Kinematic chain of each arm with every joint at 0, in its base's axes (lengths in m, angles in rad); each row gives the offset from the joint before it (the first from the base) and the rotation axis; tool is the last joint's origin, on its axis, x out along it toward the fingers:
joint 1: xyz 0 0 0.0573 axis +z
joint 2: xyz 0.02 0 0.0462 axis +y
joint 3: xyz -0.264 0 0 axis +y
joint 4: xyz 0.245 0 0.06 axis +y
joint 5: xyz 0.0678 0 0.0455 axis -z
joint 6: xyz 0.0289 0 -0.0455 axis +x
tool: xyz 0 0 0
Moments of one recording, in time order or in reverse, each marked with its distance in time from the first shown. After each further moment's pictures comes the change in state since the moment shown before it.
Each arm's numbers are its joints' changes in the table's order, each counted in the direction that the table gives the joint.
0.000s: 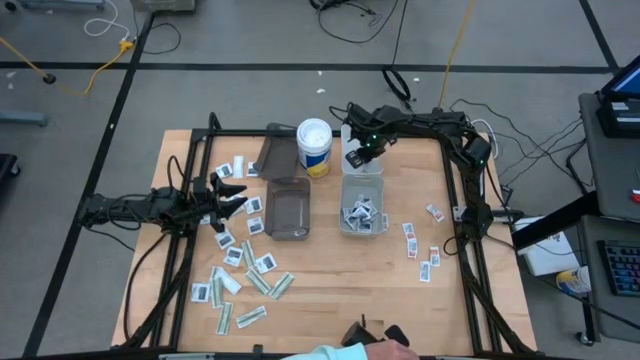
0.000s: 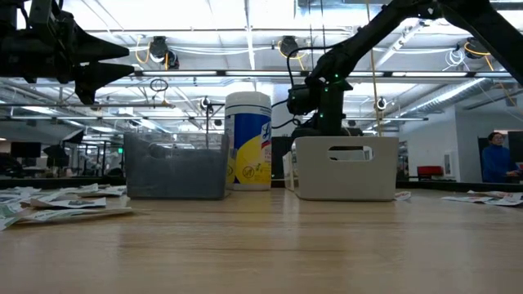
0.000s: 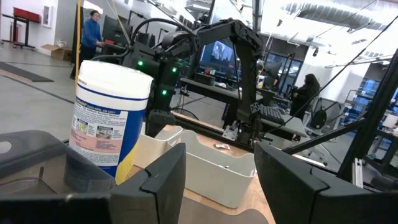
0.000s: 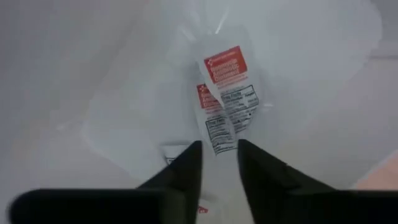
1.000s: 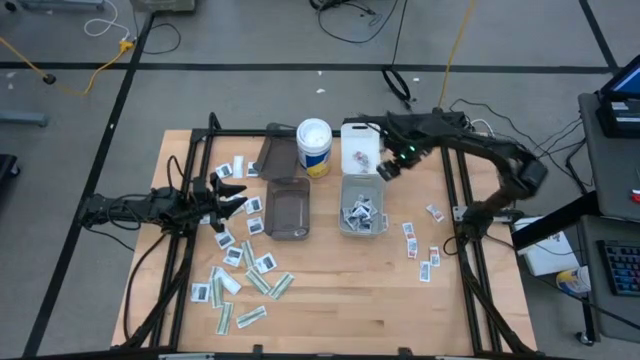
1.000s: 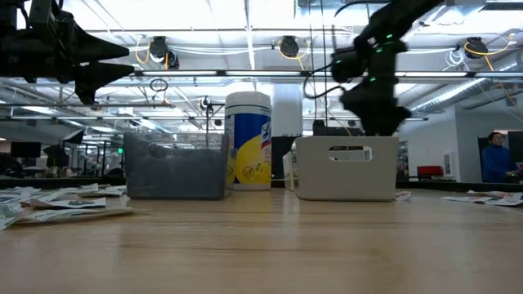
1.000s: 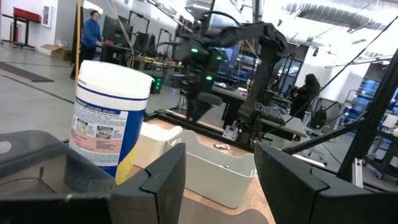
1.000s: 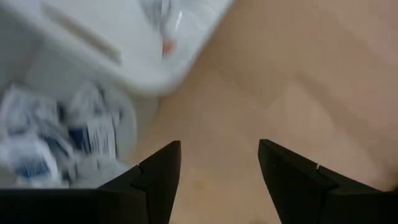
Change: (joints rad) left arm 0.000 0.000 0.000 0.000 0.000 0.000; right arm 0.008 -0.509 0.400 0.090 0.004 0.033
